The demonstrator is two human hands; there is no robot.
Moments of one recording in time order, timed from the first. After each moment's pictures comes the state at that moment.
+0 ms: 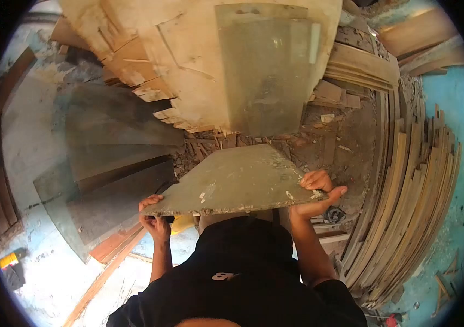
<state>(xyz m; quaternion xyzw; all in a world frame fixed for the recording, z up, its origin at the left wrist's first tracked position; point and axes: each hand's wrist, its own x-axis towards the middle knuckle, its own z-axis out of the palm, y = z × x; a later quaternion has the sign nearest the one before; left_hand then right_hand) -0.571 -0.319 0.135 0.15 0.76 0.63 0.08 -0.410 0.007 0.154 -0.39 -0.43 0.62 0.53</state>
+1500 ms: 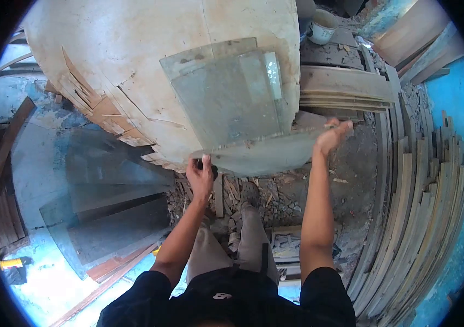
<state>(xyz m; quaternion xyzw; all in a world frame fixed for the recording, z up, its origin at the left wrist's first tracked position) -0.572 0.080 -0.031 0.08 0.76 0.63 0.13 -0.420 0.425 -0.060 -0.59 -0.45 0.45 0.50</state>
